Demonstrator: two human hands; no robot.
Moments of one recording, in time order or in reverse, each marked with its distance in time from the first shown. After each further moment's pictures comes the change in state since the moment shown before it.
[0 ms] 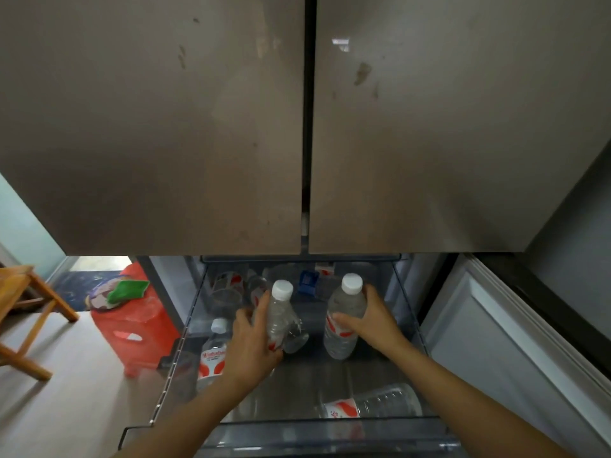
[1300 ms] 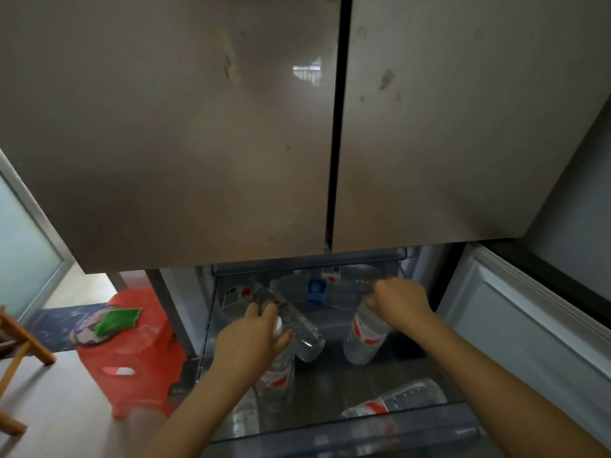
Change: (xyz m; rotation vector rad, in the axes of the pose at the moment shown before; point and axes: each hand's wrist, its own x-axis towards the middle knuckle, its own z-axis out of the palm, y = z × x) left_hand 0.000 0.000 -0.073 0.431 0.062 0.342; right_hand -0.019 -0.068 -0.016 -1.063 0.052 -0.085
